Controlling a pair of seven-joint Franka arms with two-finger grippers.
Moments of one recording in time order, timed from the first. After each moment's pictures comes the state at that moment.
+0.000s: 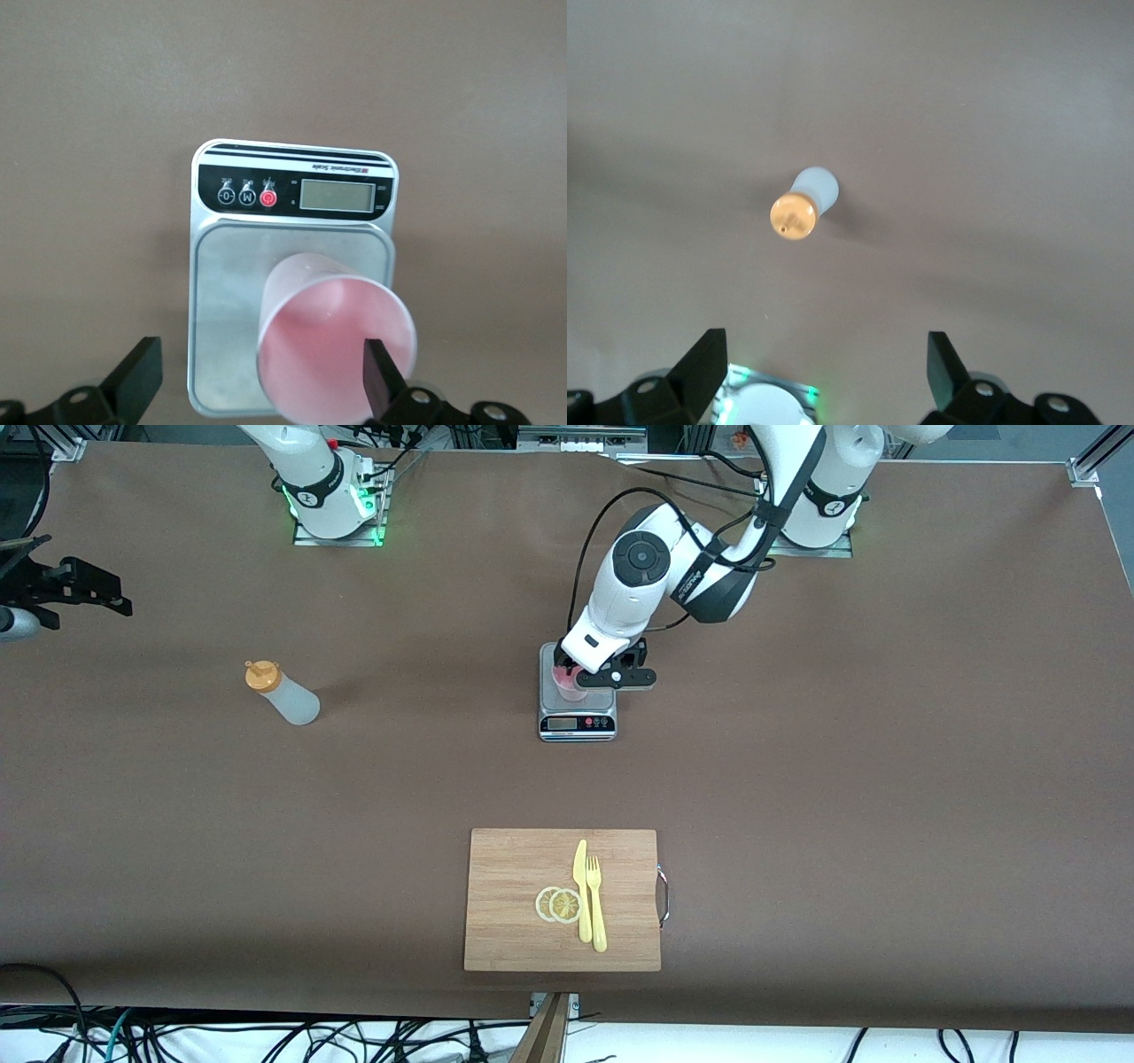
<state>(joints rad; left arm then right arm) -0.79 0.39 0.01 -1.90 -0.24 2.33 -0.74 -0.06 -0.04 -0.08 -1.74 0.00 1.53 -0.44</state>
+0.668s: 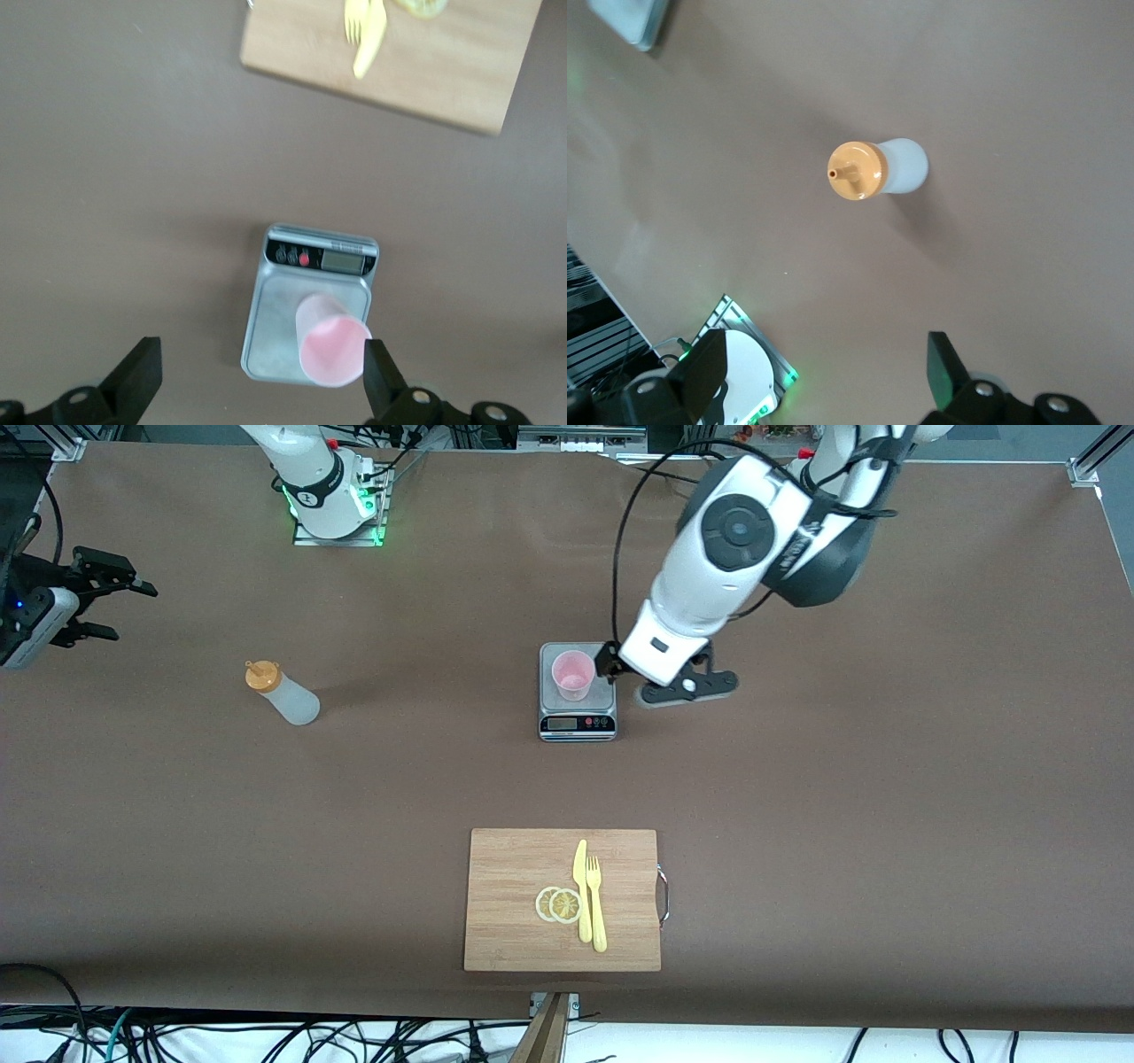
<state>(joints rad) -0.71 0.30 0.15 -1.61 -0.24 1.94 -0.74 -0.23 0.00 -0.10 -1.93 0.20 1.54 -1.05</state>
